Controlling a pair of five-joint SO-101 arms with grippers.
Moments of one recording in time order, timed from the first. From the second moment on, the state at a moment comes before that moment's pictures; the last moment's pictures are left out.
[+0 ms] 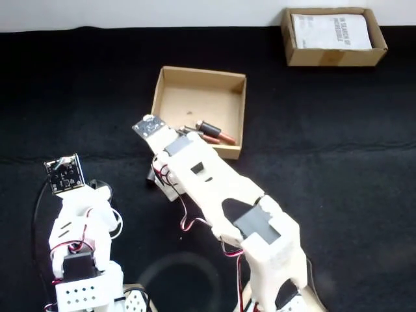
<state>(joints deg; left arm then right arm) -16.4 -103.5 96.1 49.8 10.6 -45.1 25.1 4.0 62.5 3.1</state>
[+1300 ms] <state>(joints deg) -9.7 -103.5 94.9 54.2 10.7 -32.4 -26.8 1.5 99.4 -1.9</state>
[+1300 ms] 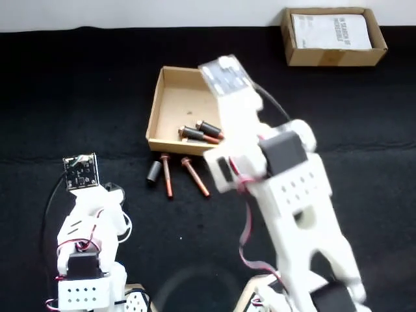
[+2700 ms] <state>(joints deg) 25.9 12.2 -1.7 83.4 43.8 14.9 -71.7 72.1 56.9 6.7</state>
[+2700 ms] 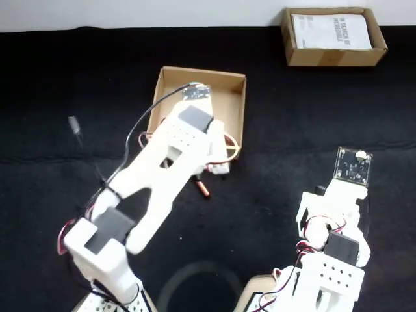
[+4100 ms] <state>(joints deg) 16.7 36.4 -24.2 86.5 40.7 14.7 -71.7 72.1 56.7 6.8</state>
